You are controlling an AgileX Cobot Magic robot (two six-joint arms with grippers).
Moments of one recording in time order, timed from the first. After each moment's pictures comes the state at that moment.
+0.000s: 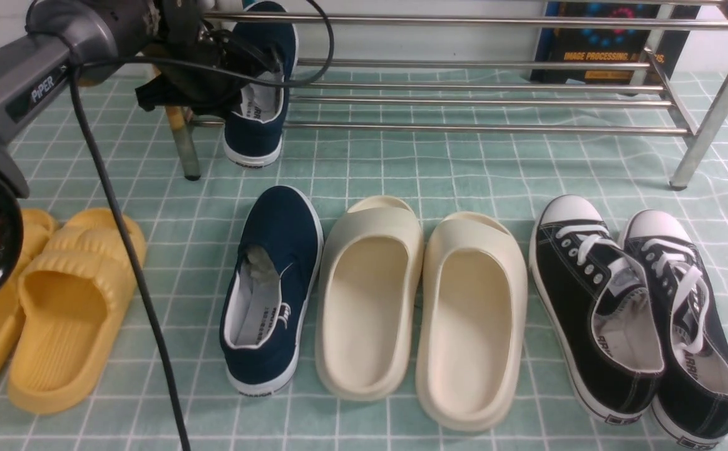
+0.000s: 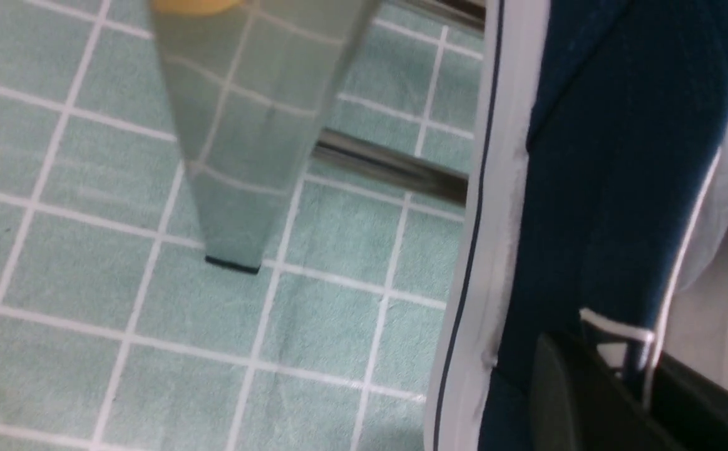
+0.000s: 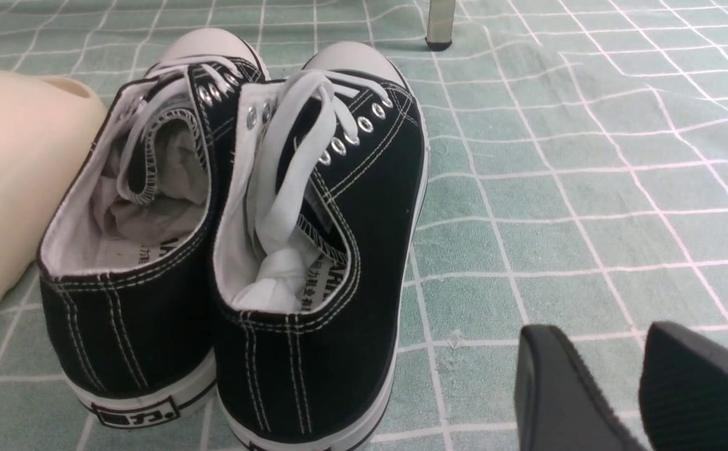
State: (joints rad) right arm -0.06 -0.01 0.02 -0.06 0.38 0.12; left arm -0.18 2.14 -1.97 0.02 0.77 -0.47
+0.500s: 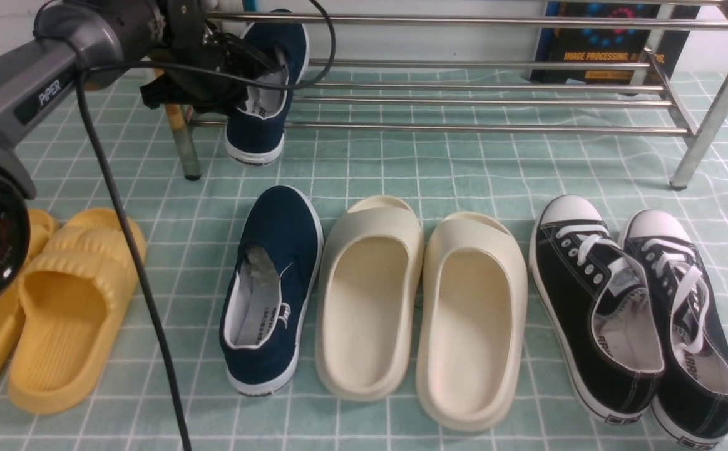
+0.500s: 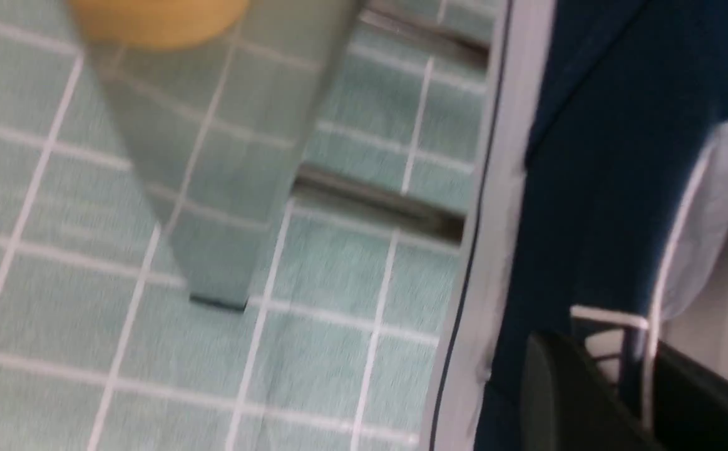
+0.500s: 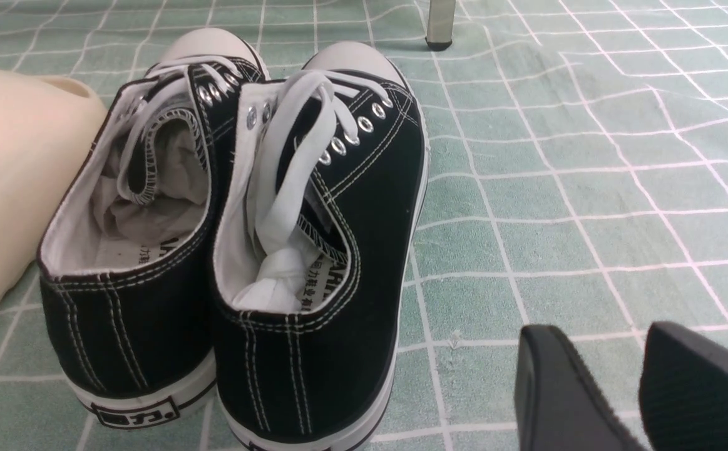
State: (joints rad) right arm -0.06 -0.01 0.02 -0.06 0.38 0.12; left arm -0.18 2.15 -1.98 0.03 0.71 -0.47
